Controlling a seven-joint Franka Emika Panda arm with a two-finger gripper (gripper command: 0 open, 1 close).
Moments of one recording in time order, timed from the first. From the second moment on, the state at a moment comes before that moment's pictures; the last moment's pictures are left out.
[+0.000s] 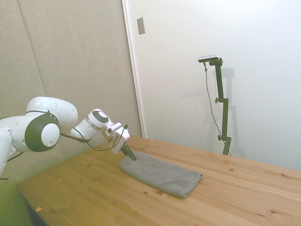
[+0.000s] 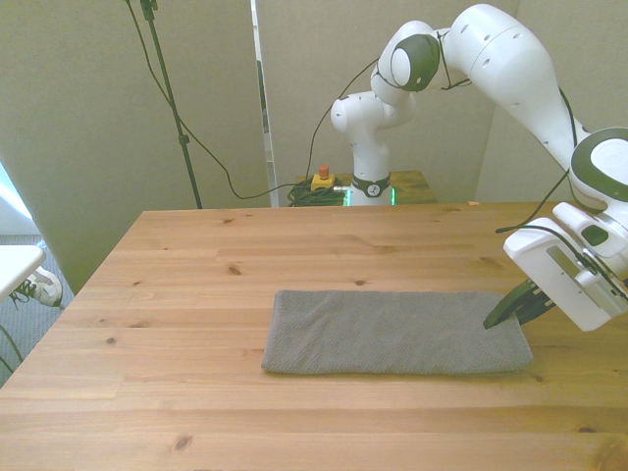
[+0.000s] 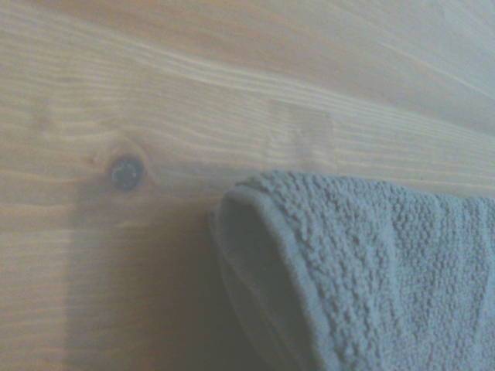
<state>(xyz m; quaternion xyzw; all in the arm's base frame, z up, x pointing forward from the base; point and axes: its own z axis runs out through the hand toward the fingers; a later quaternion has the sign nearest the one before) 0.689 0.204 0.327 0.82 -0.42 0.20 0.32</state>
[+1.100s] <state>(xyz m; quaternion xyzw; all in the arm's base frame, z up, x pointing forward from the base) 0.646 -0.006 0.490 0.81 -0.51 0.21 0.19</state>
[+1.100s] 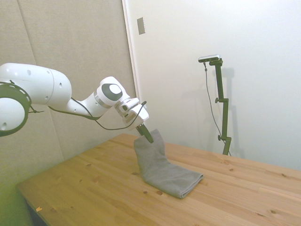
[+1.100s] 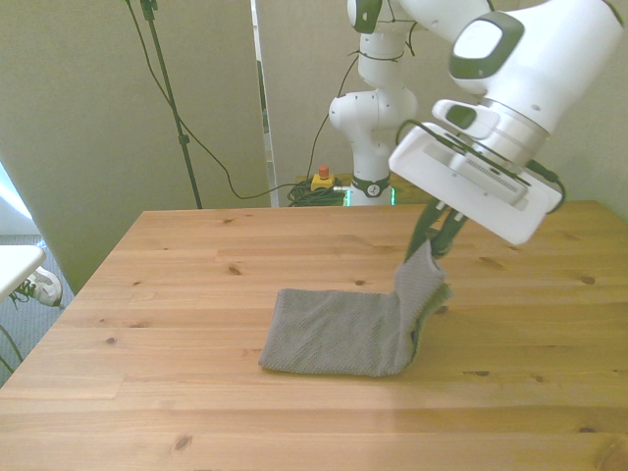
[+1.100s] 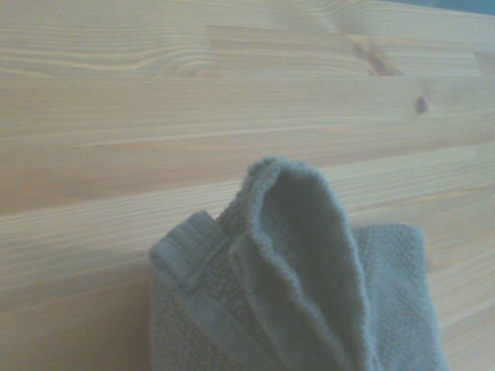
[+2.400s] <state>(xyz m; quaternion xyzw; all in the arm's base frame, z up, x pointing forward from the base) 0.632 -0.202 0.422 0.80 -0.56 0.18 0.09</state>
